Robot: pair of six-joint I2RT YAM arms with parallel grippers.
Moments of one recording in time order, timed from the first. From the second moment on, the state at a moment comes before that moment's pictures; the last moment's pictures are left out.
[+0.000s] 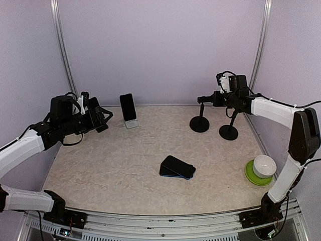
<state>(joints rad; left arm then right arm) -0.38 1.07 0.84 -0.16 0.18 -0.54 0.31 1.70 1.36 -0.08 -0.05 0.16</state>
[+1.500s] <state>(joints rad) -0.39 0.99 0.81 -0.16 0.07 -0.55 0.45 1.53 1.33 -0.13 -0.24 0.12</state>
